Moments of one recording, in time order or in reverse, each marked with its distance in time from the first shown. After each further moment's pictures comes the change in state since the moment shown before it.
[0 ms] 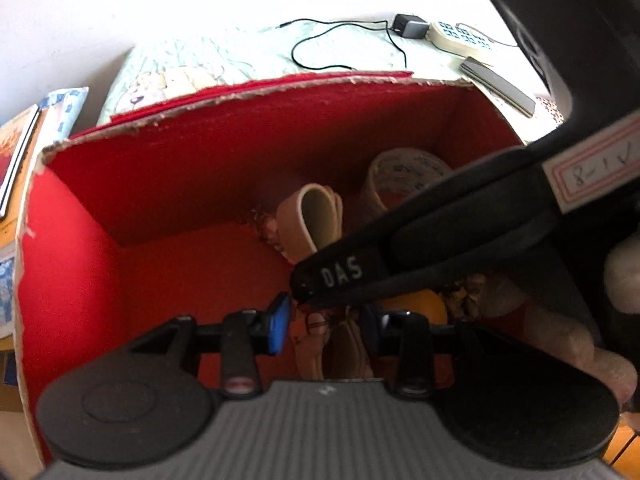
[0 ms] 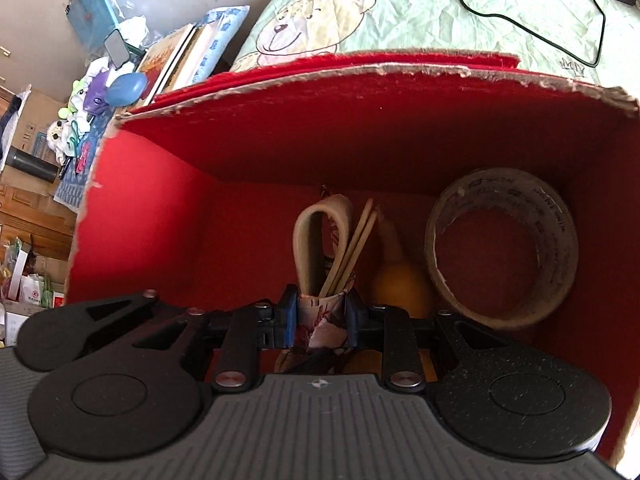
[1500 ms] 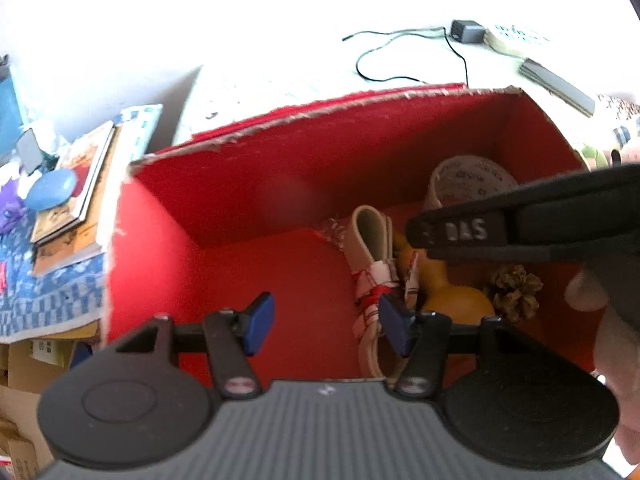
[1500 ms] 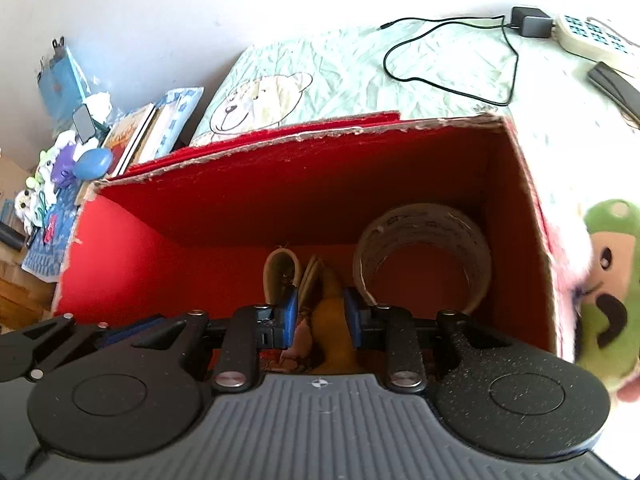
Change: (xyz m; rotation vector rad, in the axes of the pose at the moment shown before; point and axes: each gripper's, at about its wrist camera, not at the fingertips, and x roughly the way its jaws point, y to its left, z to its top) left arm -0.014 -0.007 -0.001 -0.020 -0.024 0.272; right arm -0.051 -0.012 -0.039 0.088 -0.275 -0.137
